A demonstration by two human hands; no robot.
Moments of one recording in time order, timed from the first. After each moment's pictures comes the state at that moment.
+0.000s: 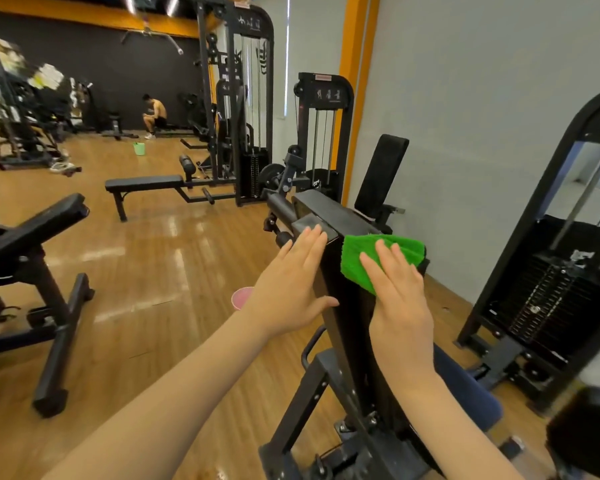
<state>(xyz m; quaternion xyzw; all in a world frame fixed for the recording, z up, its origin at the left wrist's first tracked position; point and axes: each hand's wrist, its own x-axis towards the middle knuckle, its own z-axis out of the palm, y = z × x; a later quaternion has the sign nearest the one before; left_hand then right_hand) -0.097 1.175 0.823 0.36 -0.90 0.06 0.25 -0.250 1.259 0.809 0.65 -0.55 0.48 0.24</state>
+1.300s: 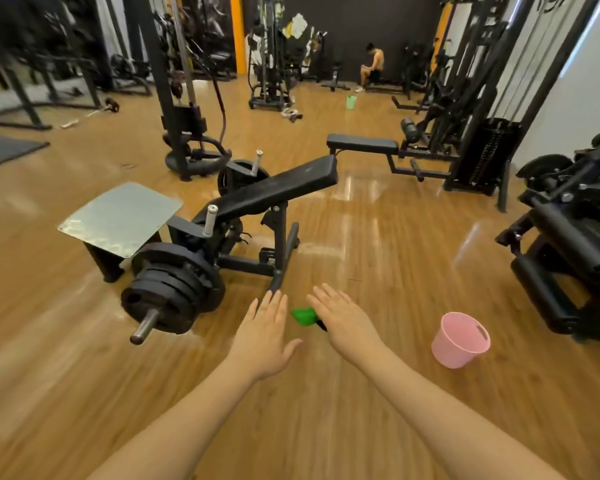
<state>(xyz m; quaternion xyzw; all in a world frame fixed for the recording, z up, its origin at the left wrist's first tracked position) 0.491 0.983 0.652 0.75 -0.66 0.00 -0.02 0.339 0.889 0.659 0.96 -0.29 0.06 0.02</state>
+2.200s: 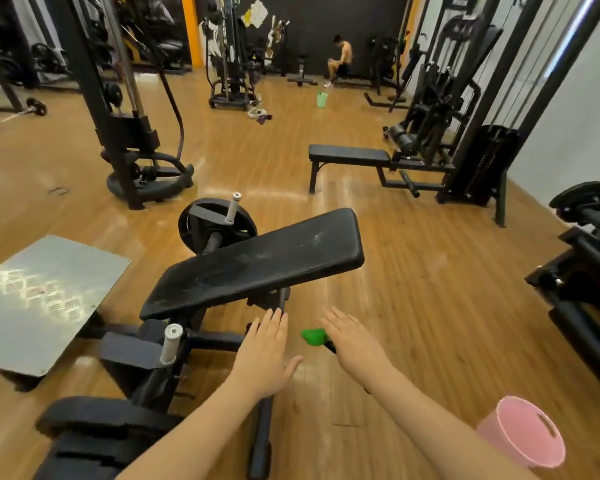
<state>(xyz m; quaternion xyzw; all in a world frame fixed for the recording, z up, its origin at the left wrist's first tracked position) 0.790 0.540 0.632 0.72 -0.69 -0.06 0.03 0.616 0.466 0.636 0.91 -0.40 0.04 -0.06</state>
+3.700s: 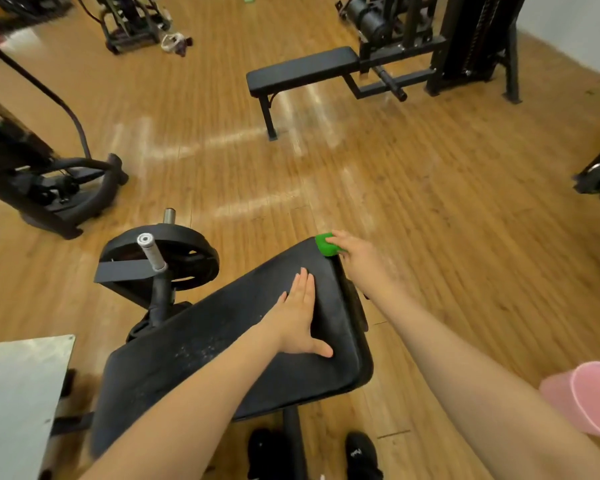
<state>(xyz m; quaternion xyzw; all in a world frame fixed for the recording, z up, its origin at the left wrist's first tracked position) 0.797 0.067 0.593 0.56 -0.76 -0.29 -0.16 0.645 -0.015 0.564 0.68 -0.55 0.31 -0.36</state>
